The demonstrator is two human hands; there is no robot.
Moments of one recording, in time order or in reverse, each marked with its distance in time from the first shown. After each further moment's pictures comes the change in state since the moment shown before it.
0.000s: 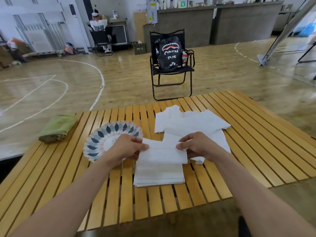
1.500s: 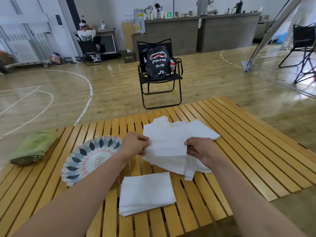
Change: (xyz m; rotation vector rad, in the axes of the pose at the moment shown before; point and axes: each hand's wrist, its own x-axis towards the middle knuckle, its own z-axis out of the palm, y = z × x) left_hand 0.085 0.047 0.049 0.061 0.113 0.129; right_hand 0.043 0.018 -0.048 0.578 0.251 0.000
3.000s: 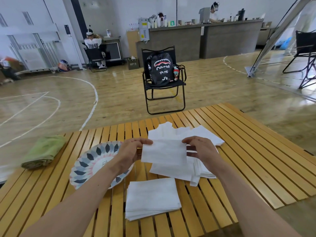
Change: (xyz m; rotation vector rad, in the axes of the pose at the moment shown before) left_hand -0.033 0.003 -0.029 -0.544 -0.142 -0.023; right_hand -0.022 -0.014 0.014 -0.184 -0.141 -0.227
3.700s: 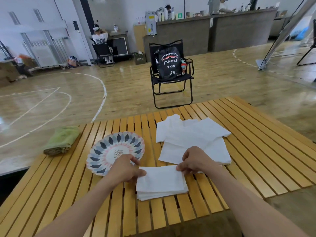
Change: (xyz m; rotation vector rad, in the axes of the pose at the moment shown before) left_hand -0.061 -0.052 -0.049 0.837 0.161 -0.185; right_hand -0.040 0.016 0.042 -0.715 -0.202 0.225
